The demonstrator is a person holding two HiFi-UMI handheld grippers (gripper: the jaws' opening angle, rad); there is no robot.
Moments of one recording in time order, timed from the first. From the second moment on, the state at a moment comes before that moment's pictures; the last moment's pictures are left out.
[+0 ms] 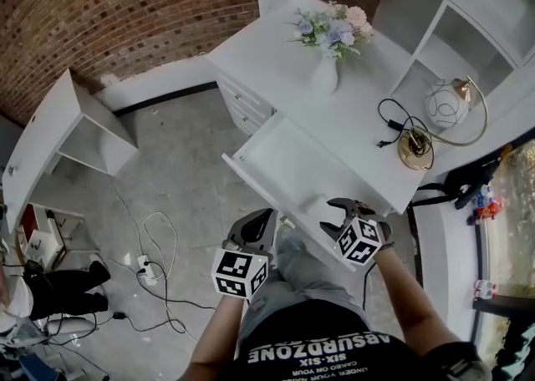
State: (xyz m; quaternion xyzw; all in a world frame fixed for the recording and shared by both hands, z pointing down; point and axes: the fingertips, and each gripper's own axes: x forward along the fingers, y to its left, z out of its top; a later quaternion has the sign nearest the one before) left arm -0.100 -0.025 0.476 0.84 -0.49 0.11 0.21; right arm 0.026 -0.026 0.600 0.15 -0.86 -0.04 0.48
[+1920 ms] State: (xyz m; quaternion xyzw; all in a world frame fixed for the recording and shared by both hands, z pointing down) left arm -0.086 -0.081 0.555 0.84 -0.45 0.16 0.27; right arm 0.037 -0.066 0.808 -0.05 -0.71 -0.18 0.68
